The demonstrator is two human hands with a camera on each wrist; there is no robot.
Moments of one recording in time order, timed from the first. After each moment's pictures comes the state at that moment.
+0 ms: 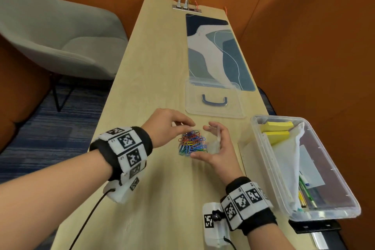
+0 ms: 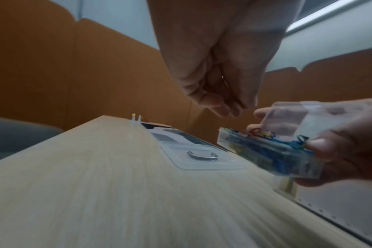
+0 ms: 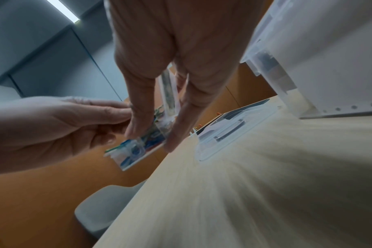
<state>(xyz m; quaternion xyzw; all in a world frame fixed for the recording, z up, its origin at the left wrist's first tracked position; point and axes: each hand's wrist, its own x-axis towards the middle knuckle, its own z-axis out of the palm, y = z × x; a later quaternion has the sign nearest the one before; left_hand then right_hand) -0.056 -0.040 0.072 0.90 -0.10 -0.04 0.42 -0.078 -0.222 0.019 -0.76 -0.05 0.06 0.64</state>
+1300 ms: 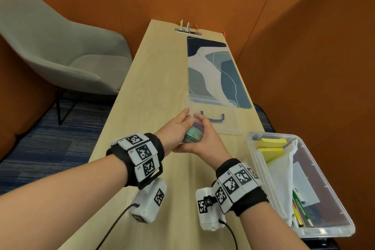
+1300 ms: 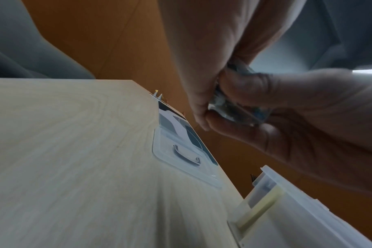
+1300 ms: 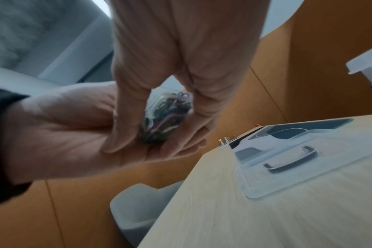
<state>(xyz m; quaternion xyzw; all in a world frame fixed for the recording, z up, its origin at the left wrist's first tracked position) -0.050 -0.075 0.098 0.63 0.10 -0.15 0.76 -0.048 -0.185 0.082 -0.80 -0.06 0.15 0.57</state>
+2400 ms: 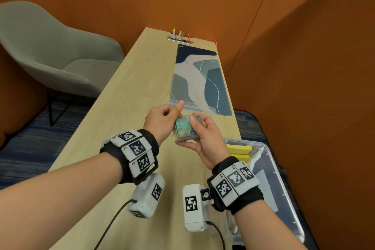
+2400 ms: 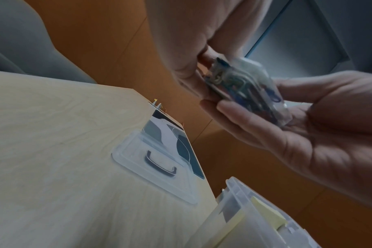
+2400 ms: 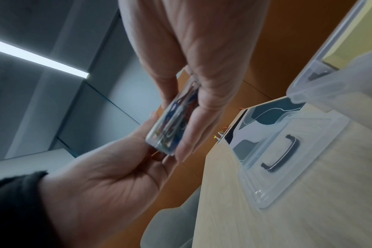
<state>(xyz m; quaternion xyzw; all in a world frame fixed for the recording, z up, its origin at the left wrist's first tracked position) -0.025 -0.144 0.114 0.71 0.14 0.09 0.69 -0.027 -0.268 0.118 -0.56 0.01 0.20 0.80</state>
